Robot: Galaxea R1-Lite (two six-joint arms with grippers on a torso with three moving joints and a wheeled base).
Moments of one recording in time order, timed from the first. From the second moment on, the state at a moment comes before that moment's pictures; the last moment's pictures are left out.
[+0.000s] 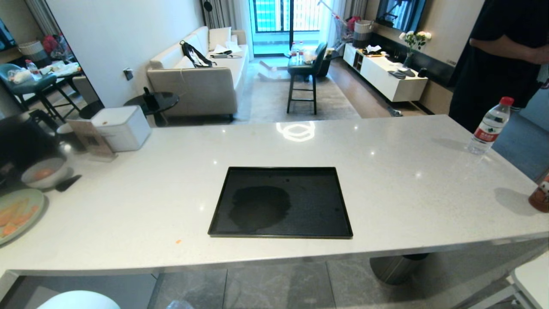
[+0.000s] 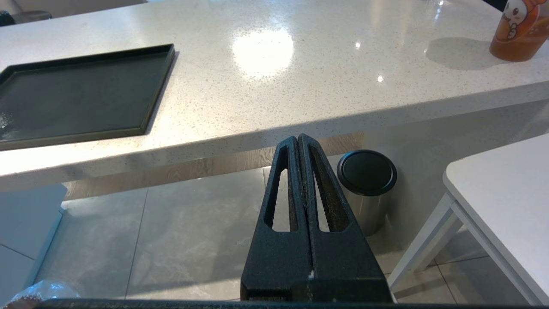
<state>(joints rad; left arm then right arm) 0.00 0.00 0.00 -0.01 -0.02 -0.01 0.00 0.00 0.00 -0.01 -0.05 0.10</state>
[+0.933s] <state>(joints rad) 0.00 0.00 0.00 -0.01 -0.02 -0.01 0.00 0.00 0.00 -0.01 -0.05 0.10</state>
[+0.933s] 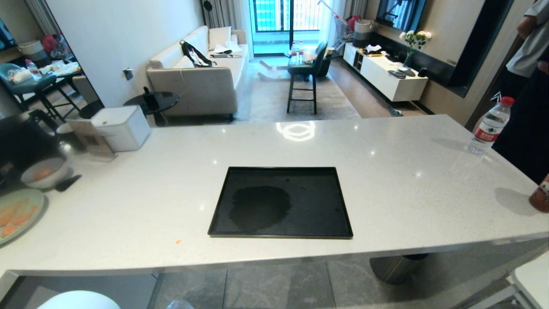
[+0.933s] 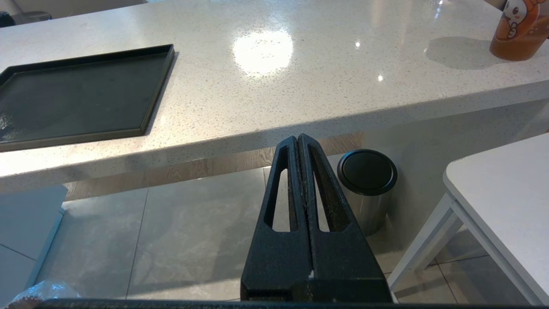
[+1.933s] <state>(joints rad) 0.00 0.17 -0.24 0.14 -0.14 0.03 0.00 0.00 0.00 -0.01 -0.05 0.10</state>
